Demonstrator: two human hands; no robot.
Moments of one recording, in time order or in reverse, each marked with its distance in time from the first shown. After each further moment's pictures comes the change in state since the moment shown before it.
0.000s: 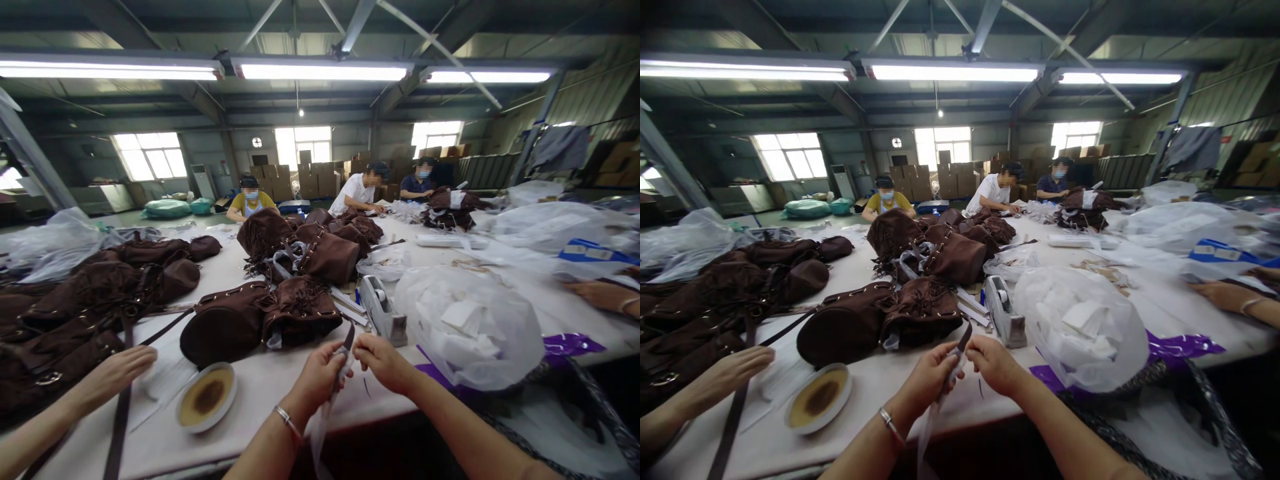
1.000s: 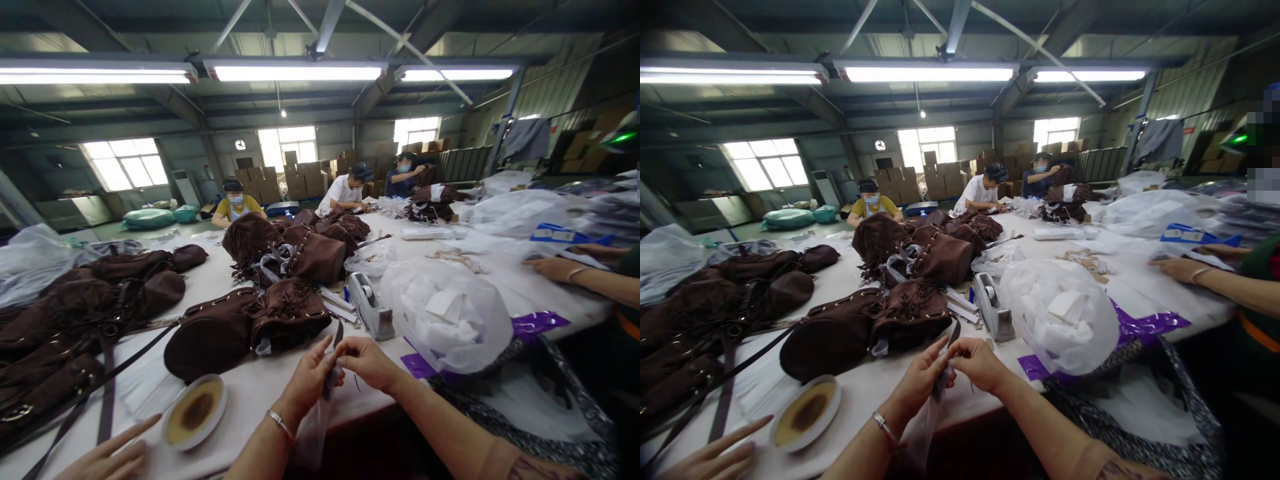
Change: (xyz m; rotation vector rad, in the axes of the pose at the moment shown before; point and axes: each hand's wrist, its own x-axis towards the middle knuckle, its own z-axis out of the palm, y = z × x) left_hand 0.005 -0.014 -0.002 -0.171 -0.040 -0.029; right_hand 0.000 0.001 0.023 0.583 0.041 0.116
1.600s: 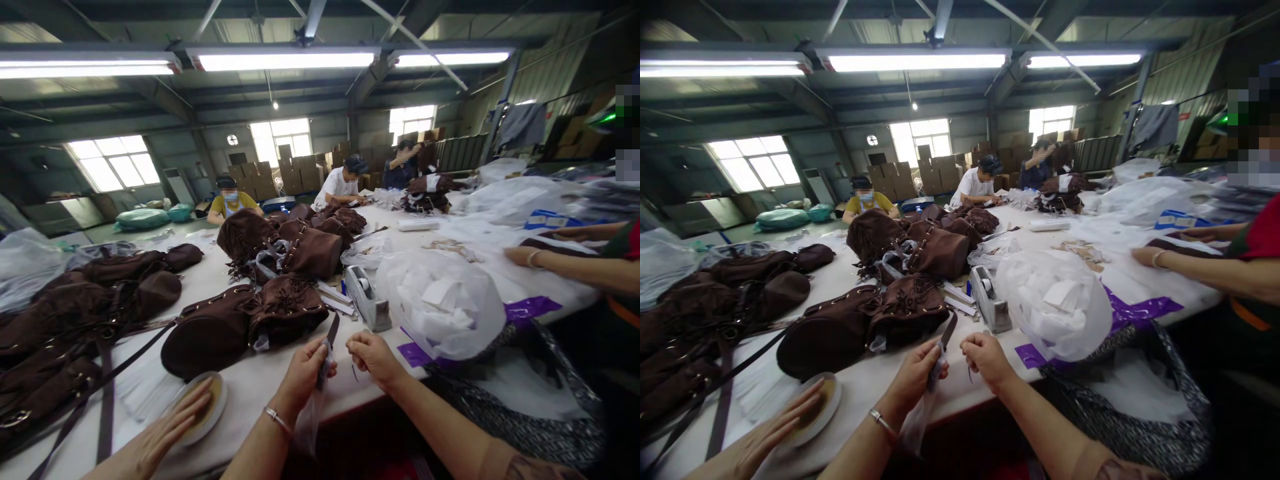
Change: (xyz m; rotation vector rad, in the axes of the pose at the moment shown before) left_hand 0.001 -0.001 -0.003 0.010 0.060 0.027; right_hand -0.008 0.025 -0.009 0.003 0.309 0.138
